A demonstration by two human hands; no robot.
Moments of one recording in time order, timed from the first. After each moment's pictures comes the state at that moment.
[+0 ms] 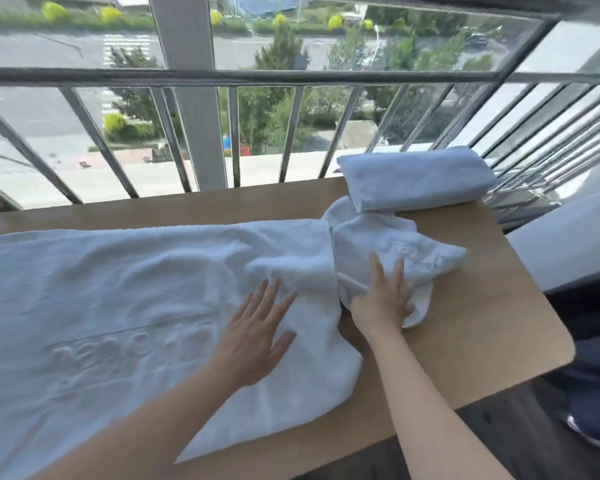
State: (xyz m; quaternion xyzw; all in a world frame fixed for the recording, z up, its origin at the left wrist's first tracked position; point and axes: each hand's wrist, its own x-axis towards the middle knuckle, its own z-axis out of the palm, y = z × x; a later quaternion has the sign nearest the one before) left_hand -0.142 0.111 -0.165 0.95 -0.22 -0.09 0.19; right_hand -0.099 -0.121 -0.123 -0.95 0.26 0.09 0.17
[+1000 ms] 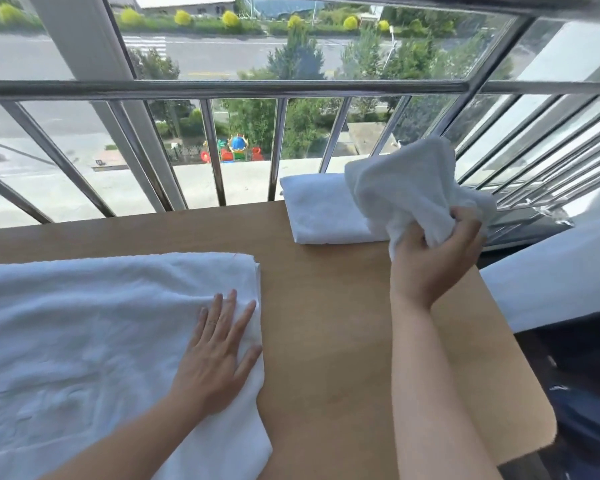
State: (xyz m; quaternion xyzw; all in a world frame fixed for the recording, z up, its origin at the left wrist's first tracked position) left_hand -0.075 -0.008 -0.200 0.98 -0.11 -0.08 0.16; right_hand 0.041 -0.276 -0.051 -0.79 0.23 -0.44 0.36
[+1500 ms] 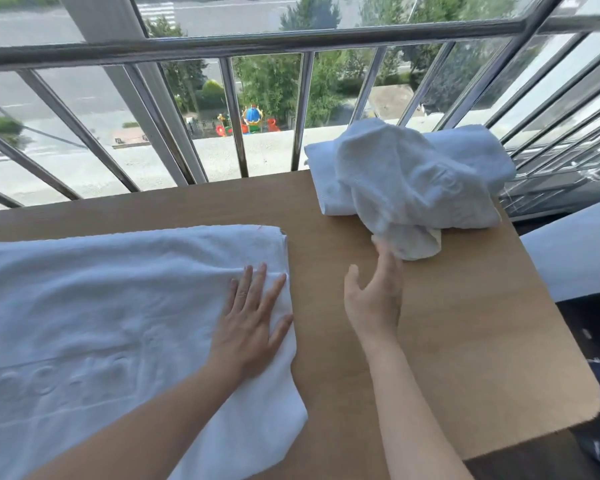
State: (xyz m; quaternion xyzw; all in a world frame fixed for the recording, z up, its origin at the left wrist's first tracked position) left_hand -0.069 -0.010 -0.192 0.98 -0.11 -0.12 0.14; right_hand -0.032 -0.212 -0.141 -0.89 0.17 -0.10 0.41
